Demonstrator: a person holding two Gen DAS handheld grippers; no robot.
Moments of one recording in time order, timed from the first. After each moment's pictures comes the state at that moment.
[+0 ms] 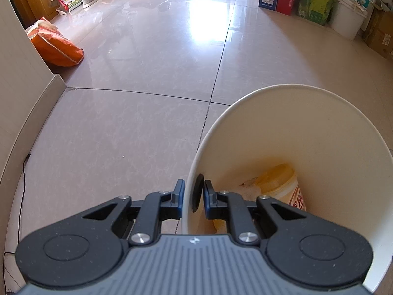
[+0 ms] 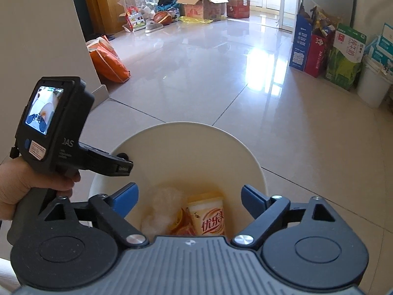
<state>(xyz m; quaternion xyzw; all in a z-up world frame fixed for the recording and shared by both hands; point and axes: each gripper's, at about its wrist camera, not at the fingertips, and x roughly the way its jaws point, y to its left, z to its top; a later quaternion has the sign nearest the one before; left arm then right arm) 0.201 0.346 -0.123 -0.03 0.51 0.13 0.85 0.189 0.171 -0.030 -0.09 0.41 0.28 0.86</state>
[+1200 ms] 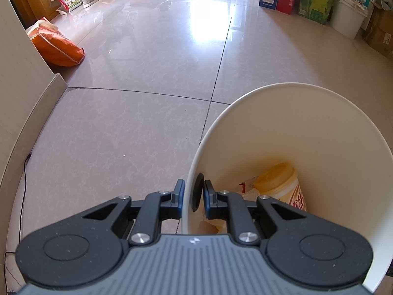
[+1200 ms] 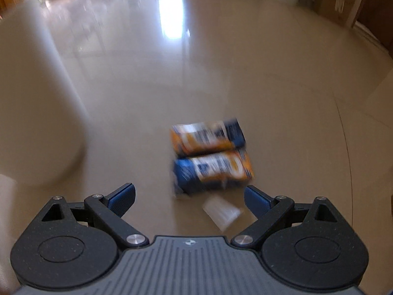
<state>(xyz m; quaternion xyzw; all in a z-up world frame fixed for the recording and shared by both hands) 0.201 0.347 -0.122 -0.03 0.51 0.13 0.85 0.178 -0.029 -0.240 -0.06 0.53 0.07 0.84</state>
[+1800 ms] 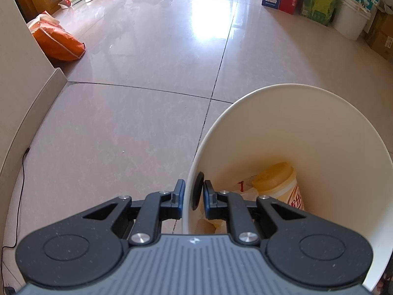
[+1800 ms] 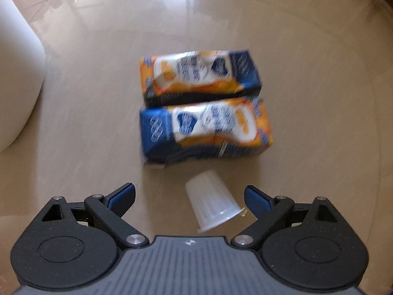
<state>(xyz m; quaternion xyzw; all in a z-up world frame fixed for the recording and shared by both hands) 0.204 0.351 -0.123 -0.04 0.52 0.13 0.85 0.209 -0.054 -0.329 -0.07 0.63 0.08 0.77</state>
